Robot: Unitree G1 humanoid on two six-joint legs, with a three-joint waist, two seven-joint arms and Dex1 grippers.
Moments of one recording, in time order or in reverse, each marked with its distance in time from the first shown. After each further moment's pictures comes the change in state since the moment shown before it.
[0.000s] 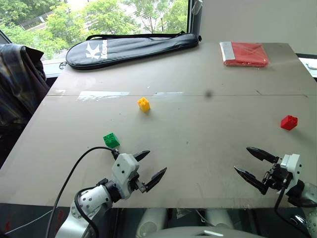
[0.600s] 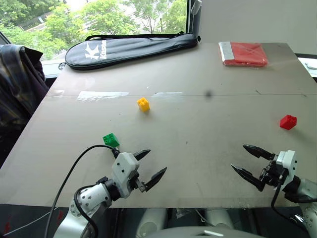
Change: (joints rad) left arm -0.022 0.012 0.007 0.000 -0.006 0.002 -0.020; right arm -0.040 0.000 0.019 -0.008 -0.015 0.039 -0.006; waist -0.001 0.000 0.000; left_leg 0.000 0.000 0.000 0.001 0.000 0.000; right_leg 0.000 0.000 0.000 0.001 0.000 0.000
